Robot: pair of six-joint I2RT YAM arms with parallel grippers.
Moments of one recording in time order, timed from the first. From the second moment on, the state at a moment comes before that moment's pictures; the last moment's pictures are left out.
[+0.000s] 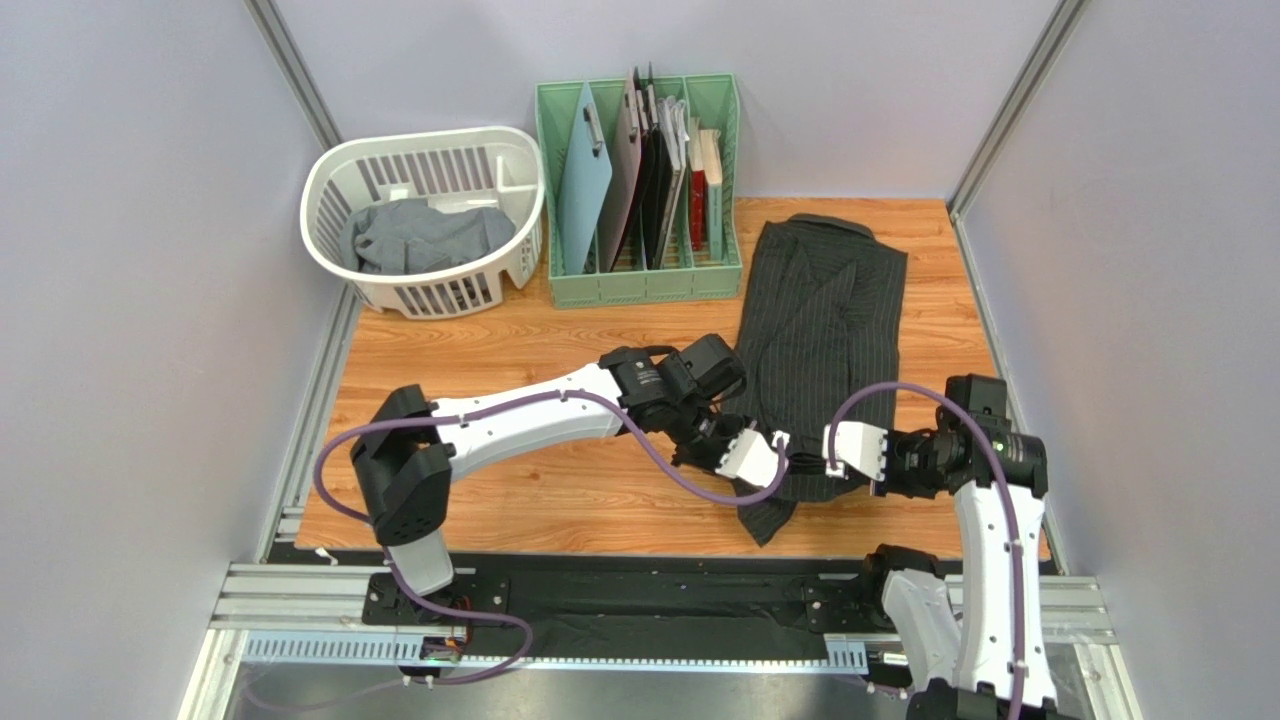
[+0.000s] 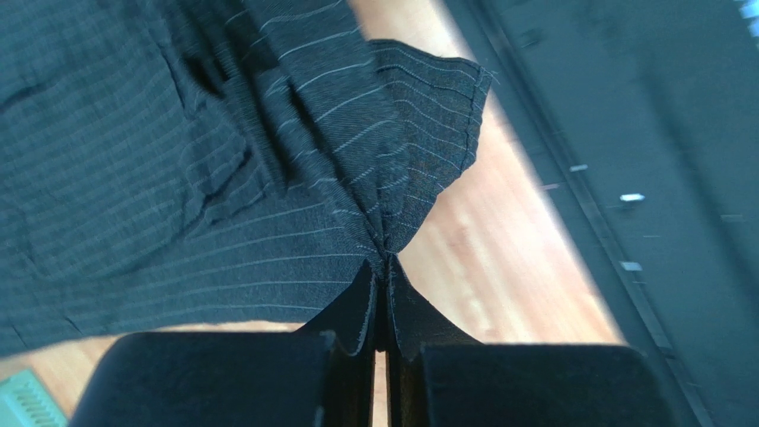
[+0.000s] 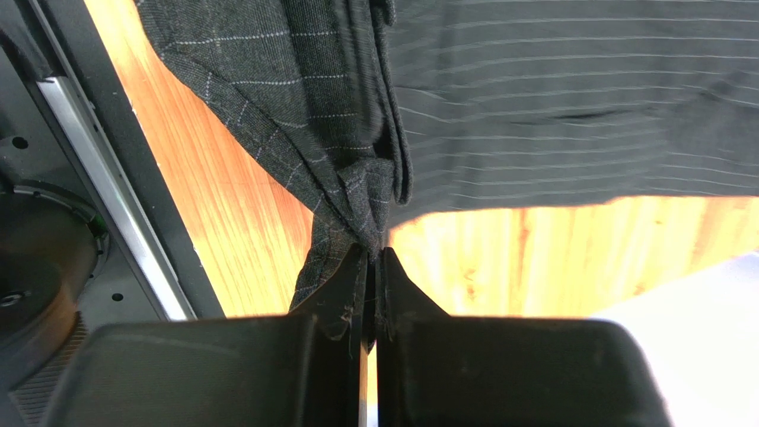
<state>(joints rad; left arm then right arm) -1.08 1.76 1.44 -0.69 0.50 0.95 -0.22 0.79 0.81 -1.29 -0.42 -1.65</state>
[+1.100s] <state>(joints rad) -0.80 2.31 2.23 -1.03 0.62 0.93 -0.21 1.53 1.23 -1.24 -0.53 -1.48</state>
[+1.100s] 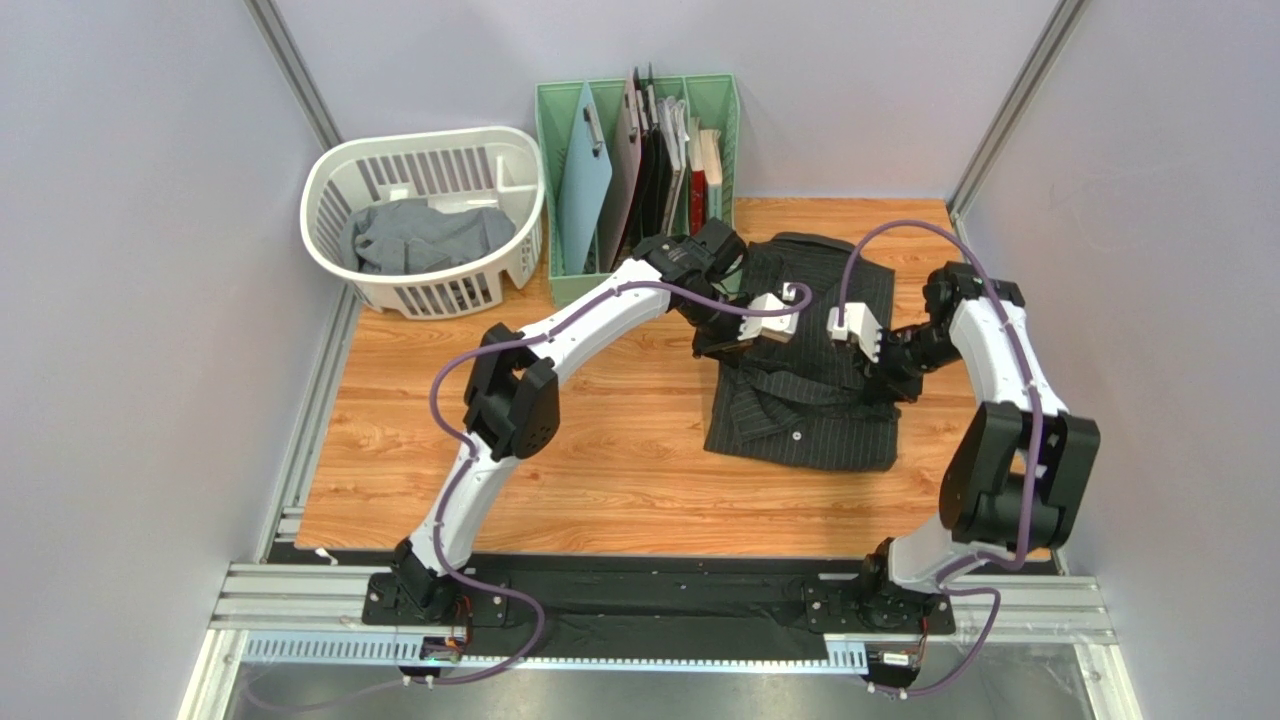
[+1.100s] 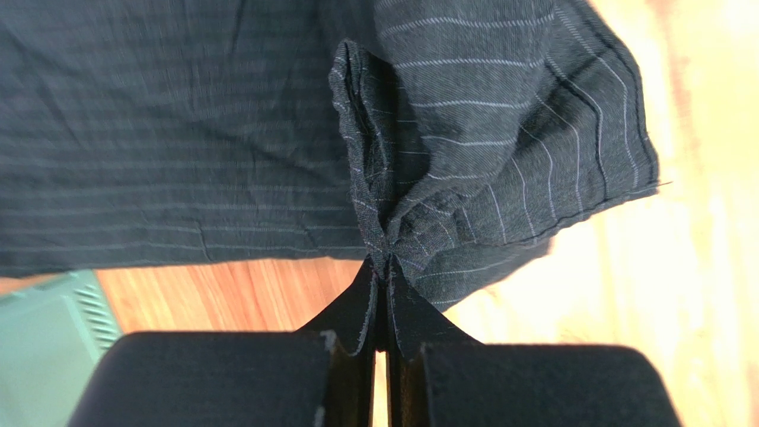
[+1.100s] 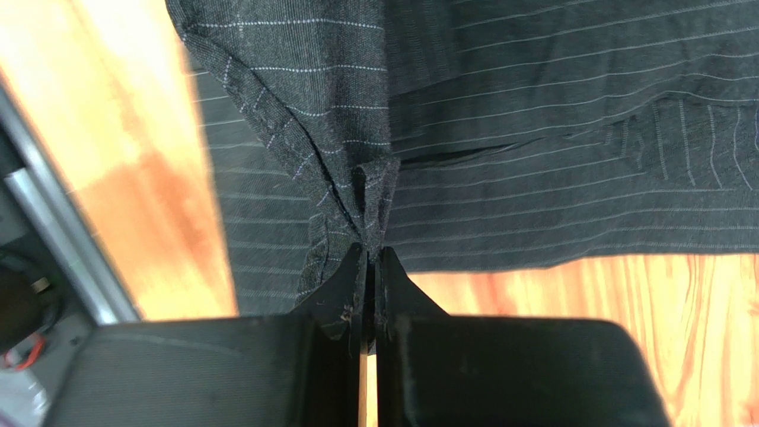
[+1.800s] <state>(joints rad) -0.69 2.39 2.21 -0.60 0.61 0.65 -0.20 1.80 1.36 -0.95 -0.48 -1.24</state>
